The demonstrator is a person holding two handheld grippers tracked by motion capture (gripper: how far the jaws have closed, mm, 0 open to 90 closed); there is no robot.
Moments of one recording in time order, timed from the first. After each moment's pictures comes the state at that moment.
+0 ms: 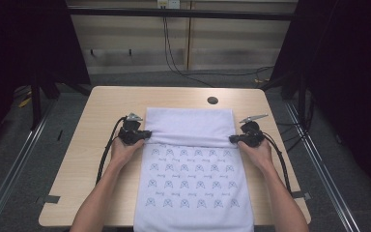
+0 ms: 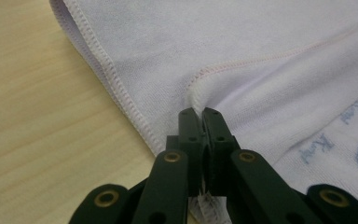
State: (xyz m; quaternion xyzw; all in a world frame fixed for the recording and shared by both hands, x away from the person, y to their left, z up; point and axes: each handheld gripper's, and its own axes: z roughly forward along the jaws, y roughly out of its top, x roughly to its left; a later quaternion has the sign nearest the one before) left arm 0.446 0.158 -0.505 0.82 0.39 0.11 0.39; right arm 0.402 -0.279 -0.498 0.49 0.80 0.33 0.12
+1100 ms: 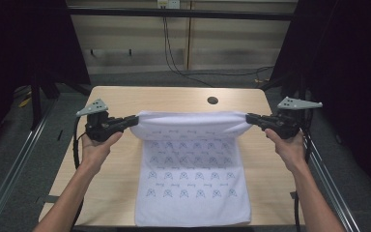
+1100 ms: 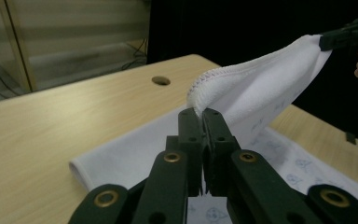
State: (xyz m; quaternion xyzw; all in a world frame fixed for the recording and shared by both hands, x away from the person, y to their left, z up) left arm 0.357 0.210 -0.364 0.75 0.31 0.11 0.57; right arm 0.323 -0.305 -0.353 0.39 0.74 0.52 0.18
